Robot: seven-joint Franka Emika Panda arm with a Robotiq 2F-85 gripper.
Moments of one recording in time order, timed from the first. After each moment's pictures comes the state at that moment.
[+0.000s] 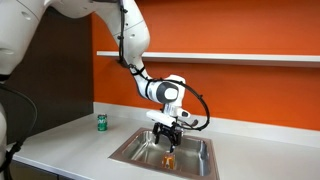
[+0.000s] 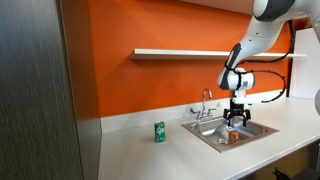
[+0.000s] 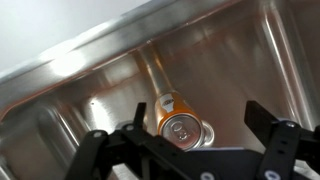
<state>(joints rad) -0.25 0.38 -0.21 -2.14 0.16 2.37 -0.22</state>
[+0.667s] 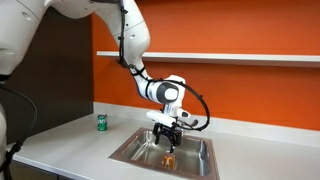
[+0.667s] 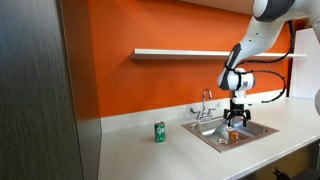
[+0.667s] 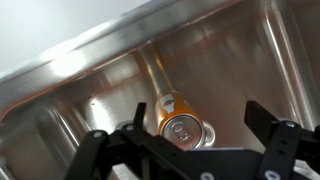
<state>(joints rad) -0.25 0.39 -0.21 -2.14 0.15 2.37 -0.21</state>
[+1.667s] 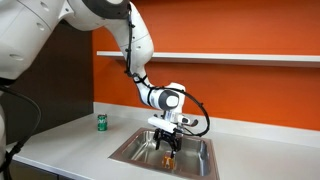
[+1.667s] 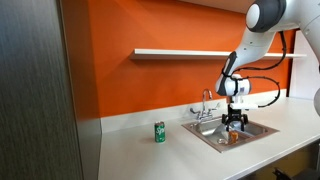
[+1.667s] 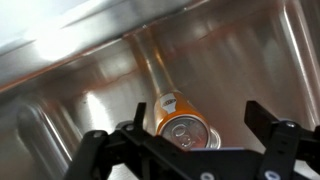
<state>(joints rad) -0.27 0.50 -0.19 -2.06 0.14 2.37 -0.22</state>
